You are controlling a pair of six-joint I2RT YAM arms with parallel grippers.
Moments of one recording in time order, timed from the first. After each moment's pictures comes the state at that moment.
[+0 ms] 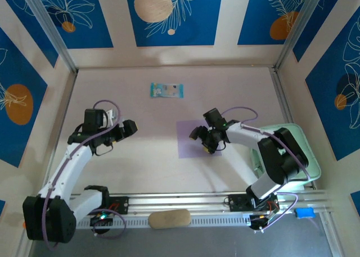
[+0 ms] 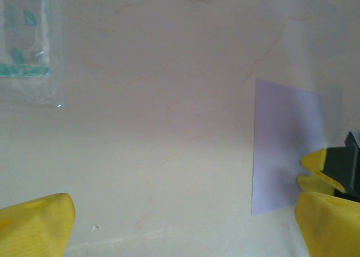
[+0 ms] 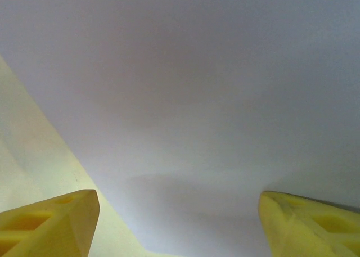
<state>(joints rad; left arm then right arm) -0.08 1.04 0.74 -0.62 0.41 -0.49 0.56 1.57 0.78 -0.36 -0.27 1.18</state>
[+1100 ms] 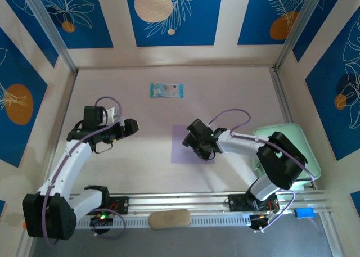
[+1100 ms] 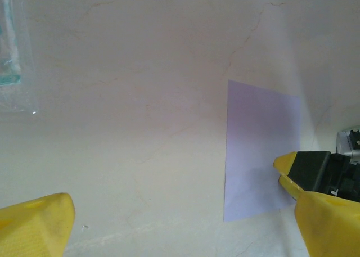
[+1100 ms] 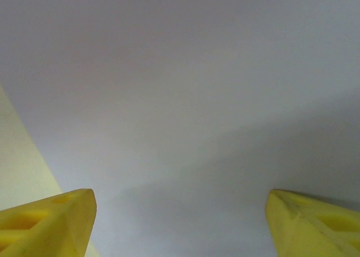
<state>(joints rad) -0.08 1.04 0.78 -0.66 0.48 -0.42 0.79 1.54 0.80 -0.41 0.03 1.32</state>
